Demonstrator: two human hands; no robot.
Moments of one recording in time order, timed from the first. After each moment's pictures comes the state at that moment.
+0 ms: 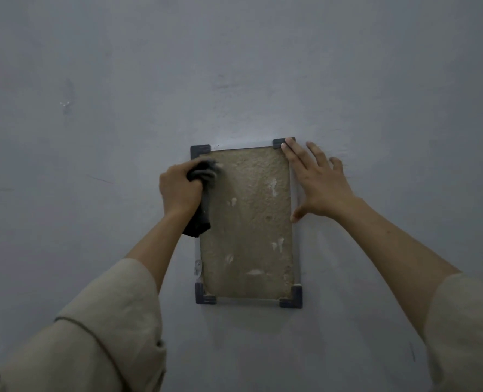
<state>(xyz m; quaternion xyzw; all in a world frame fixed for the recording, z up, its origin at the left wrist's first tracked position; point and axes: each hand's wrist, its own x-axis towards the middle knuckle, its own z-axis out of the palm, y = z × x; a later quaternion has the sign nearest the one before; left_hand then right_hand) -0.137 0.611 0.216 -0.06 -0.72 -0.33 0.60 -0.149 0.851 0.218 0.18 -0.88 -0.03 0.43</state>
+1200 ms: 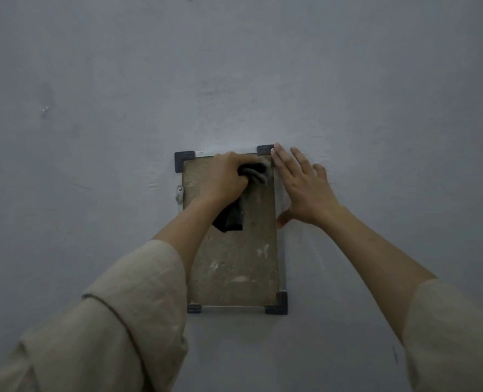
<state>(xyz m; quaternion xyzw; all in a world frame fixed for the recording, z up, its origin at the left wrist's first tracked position) -0.133 0.692 0.242 -0.23 -0.79 -0.19 0.53 -0.155 0.855 0.215 0.17 -0.87 -0.05 0.45</state>
